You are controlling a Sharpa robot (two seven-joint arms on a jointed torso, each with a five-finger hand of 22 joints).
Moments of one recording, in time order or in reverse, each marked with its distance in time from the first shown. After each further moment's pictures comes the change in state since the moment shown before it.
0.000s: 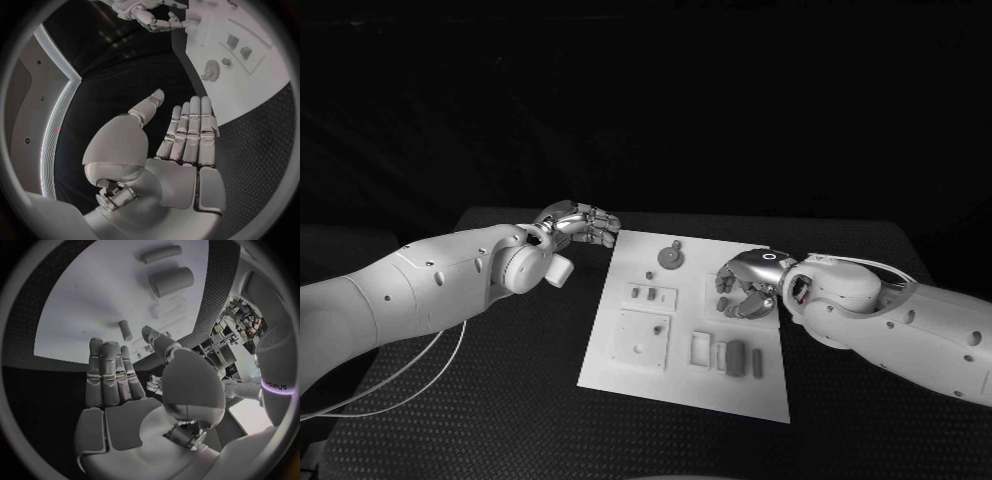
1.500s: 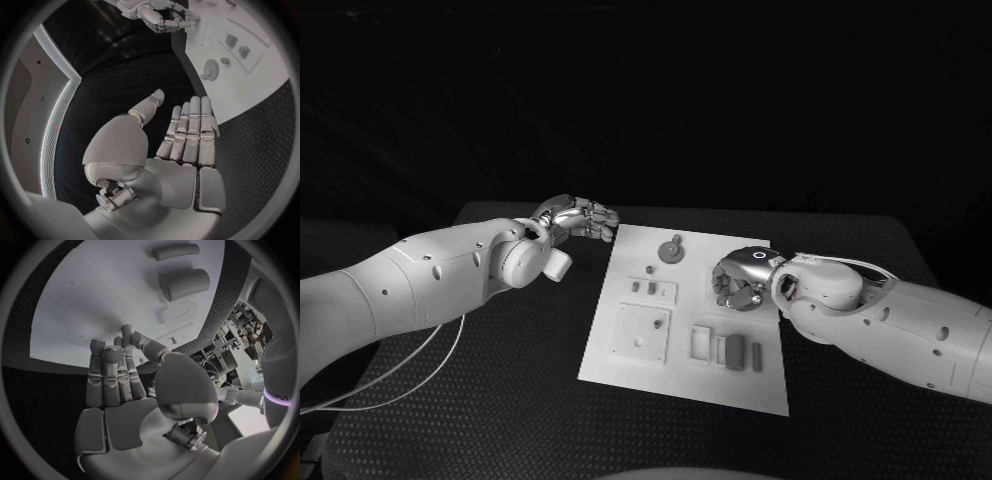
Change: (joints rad) left arm 0.000 -0.004 0.000 -0.002 0.000 0.003 0.000; left_hand 0.000 0.000 0.000 0.000 0.000 0.000 0.000 0.004 -0.002 0.000 0.000 0.000 -0.003 0.000 0.000 -0.004 0.003 -0.007 0.000 0.000 0.000 0.000; right arm -0.018 0.063 -0.011 -0.078 -0.046 -0.033 0.001; right_hand 0.052 0.210 0.018 -0.104 0.000 0.127 -0.009 0.066 0.020 0.154 -0.064 0.082 0.068 0.068 -0.058 0.117 -0.077 -0.001 0.057 -0.042 0.084 0.001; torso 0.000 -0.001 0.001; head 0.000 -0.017
